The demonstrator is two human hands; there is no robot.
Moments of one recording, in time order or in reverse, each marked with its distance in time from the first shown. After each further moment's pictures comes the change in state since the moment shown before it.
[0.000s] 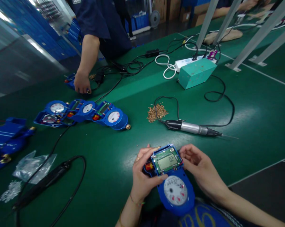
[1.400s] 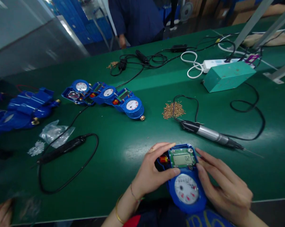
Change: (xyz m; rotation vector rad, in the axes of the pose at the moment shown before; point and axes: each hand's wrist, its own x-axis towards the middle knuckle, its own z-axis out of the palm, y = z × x) left_hand -0.005 0.025 -0.008 -0.116 -0.179 -0.197; right_hand -0.015 -0.015 -0.010 -1.002 -0.011 -0.891
